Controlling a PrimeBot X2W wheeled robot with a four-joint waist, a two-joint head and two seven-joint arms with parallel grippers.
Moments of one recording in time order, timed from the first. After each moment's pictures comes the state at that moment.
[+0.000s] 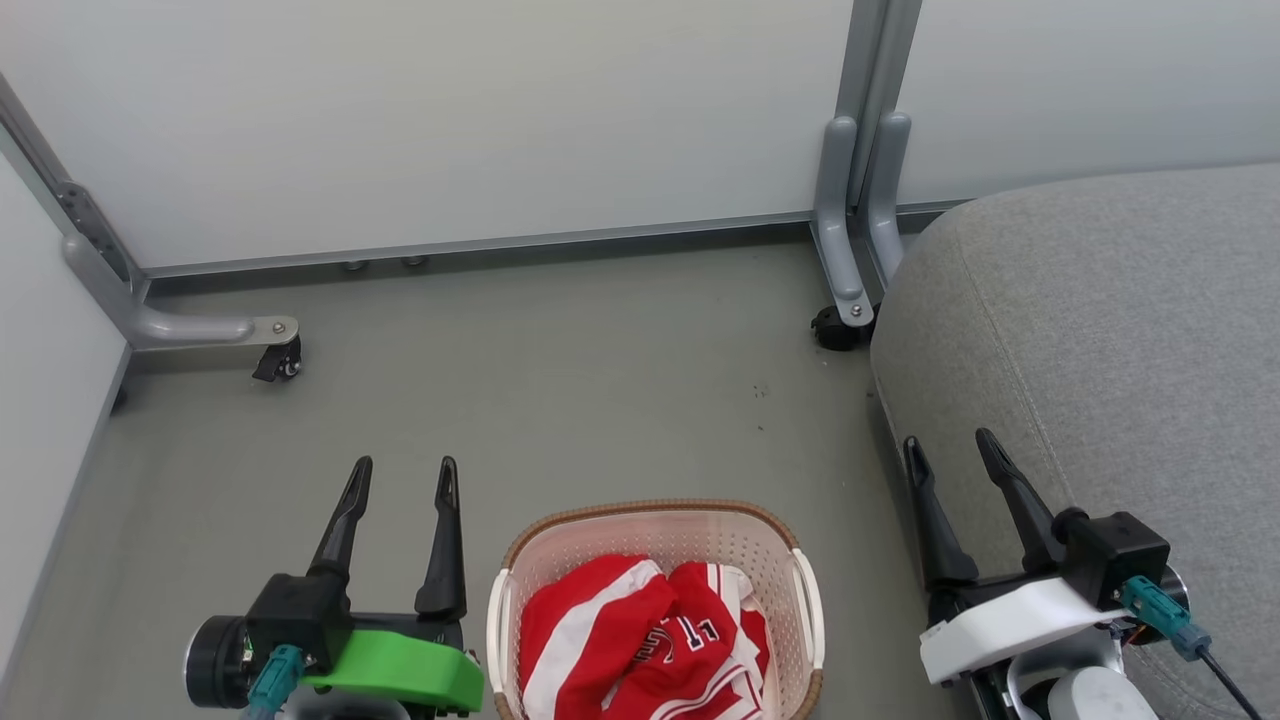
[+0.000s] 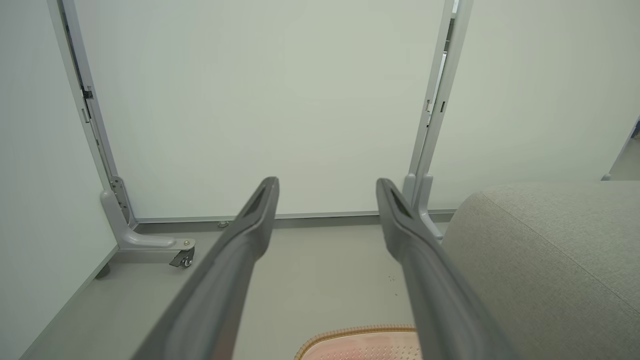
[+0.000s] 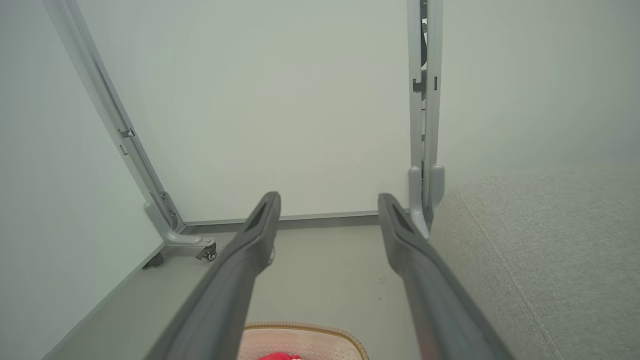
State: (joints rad) left arm 0.00 0.08 -0.21 0.06 -0.23 0.02 -0.21; right arm 0.00 -0.05 0.10 0.10 0.21 0.13 -0.21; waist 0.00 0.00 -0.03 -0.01
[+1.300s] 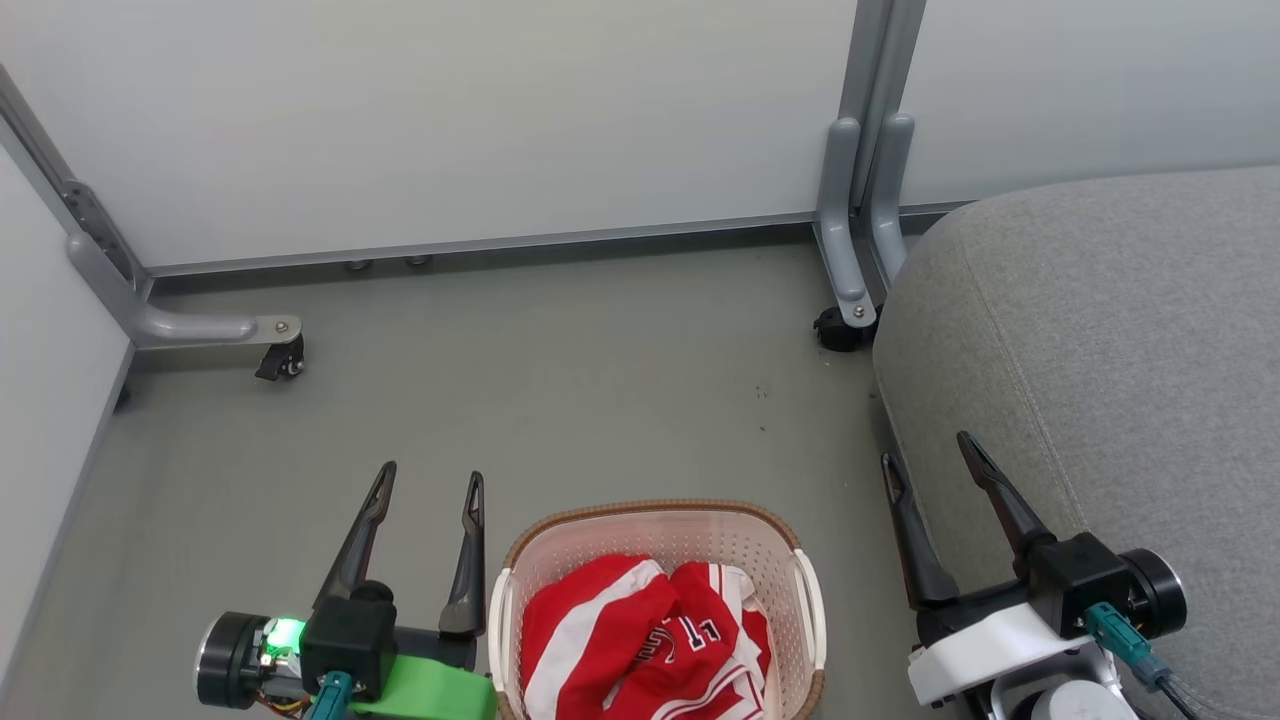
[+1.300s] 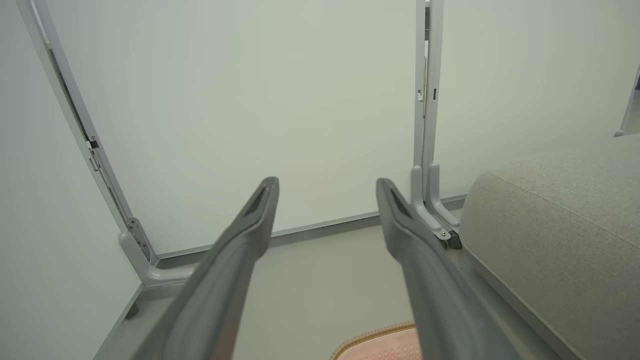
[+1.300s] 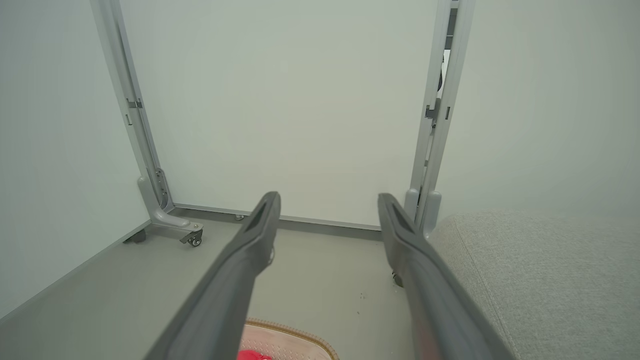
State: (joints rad) left arm 0.03 0.05 -0.20 0.06 -0.03 -0.01 -0.26; right arm 0.02 -0.05 0.12 0.08 0.03 0.13 -0.26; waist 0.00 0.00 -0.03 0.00
